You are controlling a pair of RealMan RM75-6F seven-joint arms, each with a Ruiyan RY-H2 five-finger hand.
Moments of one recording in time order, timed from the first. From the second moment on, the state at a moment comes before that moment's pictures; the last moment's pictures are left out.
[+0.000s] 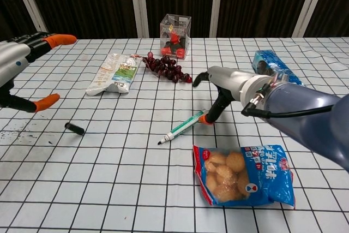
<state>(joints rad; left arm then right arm) -0.39 -1.62 -0.09 -1.37 1.62 1.42 0.26 0.91 -1.79 0.32 -1.60 -0.50 1.19 -0.69</state>
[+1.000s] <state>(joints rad) -0.14 -1.19 -0.09 -1.56 1.43 1.59 0.11 0.48 -1.22 0.08 -1.70 -1.08 1.40 -0.35</state>
